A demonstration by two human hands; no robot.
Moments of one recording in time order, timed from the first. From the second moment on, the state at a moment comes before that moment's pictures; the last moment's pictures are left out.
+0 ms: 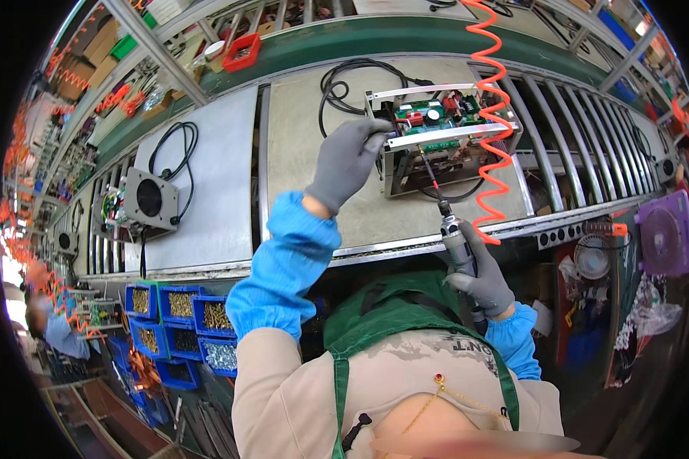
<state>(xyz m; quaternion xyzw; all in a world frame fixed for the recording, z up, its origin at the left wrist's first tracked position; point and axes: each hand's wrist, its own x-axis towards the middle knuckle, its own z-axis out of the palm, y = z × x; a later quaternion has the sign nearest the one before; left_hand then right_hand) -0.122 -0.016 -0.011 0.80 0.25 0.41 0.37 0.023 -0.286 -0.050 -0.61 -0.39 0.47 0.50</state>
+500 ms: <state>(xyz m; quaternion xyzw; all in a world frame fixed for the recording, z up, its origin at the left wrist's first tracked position) -0.049 0.041 0.021 0.99 0.14 -0.01 0.07 -0.026 -0.274 -0.021 -0.48 -0.17 0.57 0.64</state>
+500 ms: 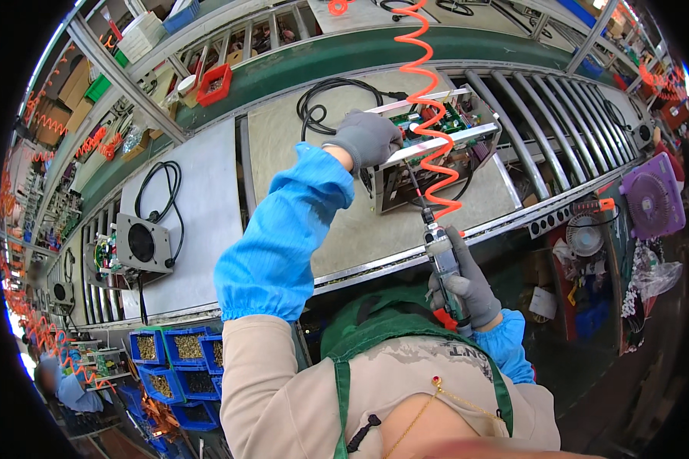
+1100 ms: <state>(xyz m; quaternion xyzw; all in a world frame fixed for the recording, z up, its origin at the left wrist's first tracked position) -0.057 0.029 0.038 0.98 0.09 -0.09 0.14 -0.025 -0.275 -0.022 -0.52 -0.18 0.57 0.62</state>
